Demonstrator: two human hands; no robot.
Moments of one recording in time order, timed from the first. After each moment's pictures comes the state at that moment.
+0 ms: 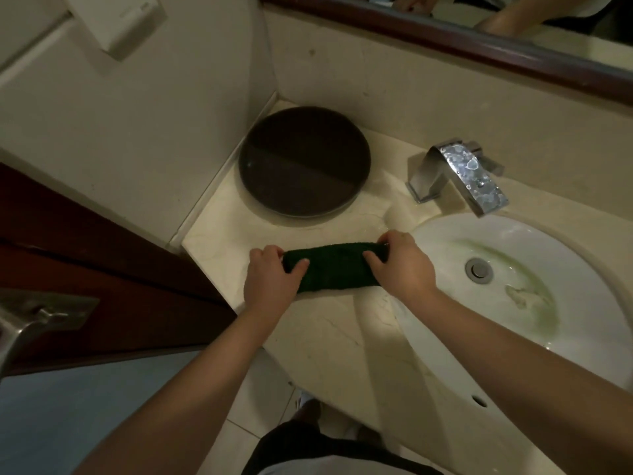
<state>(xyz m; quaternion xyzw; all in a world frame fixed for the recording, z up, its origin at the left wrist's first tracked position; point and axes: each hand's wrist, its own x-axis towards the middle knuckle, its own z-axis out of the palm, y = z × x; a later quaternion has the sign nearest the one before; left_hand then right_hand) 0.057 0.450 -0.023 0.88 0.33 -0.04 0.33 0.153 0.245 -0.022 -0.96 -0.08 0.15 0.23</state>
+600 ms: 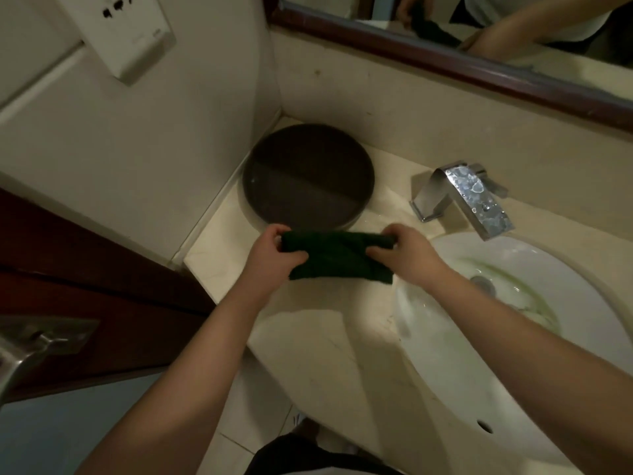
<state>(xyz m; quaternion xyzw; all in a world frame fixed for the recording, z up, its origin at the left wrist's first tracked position) 0.096 0.477 0.027 0.70 0.30 -0.05 0.64 0.201 0.263 0.027 -0.92 -0.10 0.24 0.30</state>
